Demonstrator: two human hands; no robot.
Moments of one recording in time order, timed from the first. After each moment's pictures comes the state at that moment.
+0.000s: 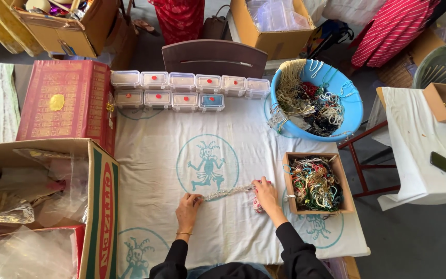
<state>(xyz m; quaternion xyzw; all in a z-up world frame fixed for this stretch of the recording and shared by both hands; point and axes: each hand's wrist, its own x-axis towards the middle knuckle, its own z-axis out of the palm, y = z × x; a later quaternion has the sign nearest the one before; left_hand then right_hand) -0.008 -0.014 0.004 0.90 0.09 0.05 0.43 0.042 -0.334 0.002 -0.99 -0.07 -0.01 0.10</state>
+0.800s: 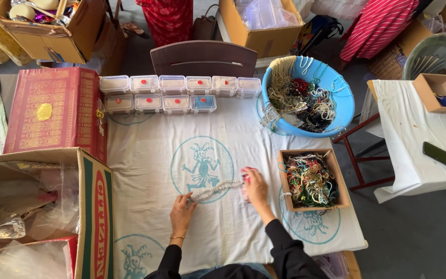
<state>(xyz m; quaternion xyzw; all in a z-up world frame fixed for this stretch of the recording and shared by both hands) -0.004 -0.006 0.021 0.90 0.08 0.05 0.42 0.062 -0.296 0.011 -0.96 0.03 -0.12 0.24</state>
